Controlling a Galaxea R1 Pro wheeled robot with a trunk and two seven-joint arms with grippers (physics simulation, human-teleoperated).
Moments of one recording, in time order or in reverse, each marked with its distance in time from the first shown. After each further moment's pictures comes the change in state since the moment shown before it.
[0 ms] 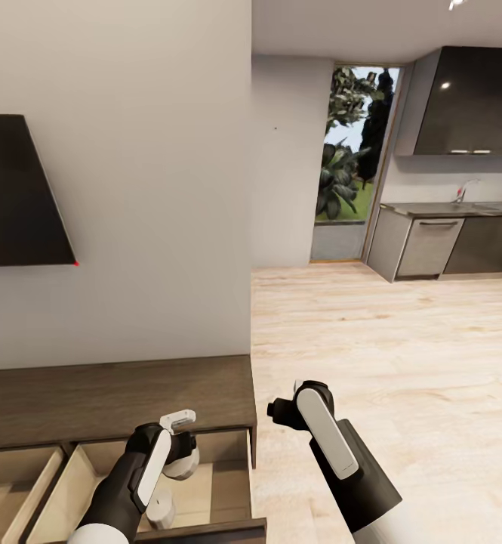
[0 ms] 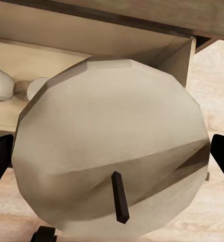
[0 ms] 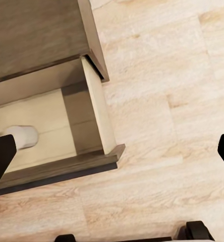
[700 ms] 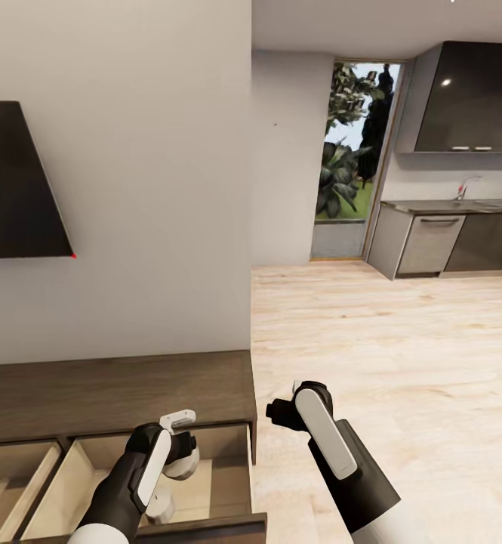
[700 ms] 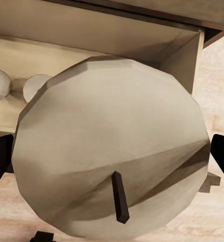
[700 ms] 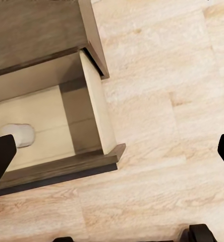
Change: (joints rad) left arm 0.000 0.000 0.000 0.000 0.000 0.000 0.000; right arm 0.000 0.005 0.002 0.004 -0.001 0.000 0.000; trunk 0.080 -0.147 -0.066
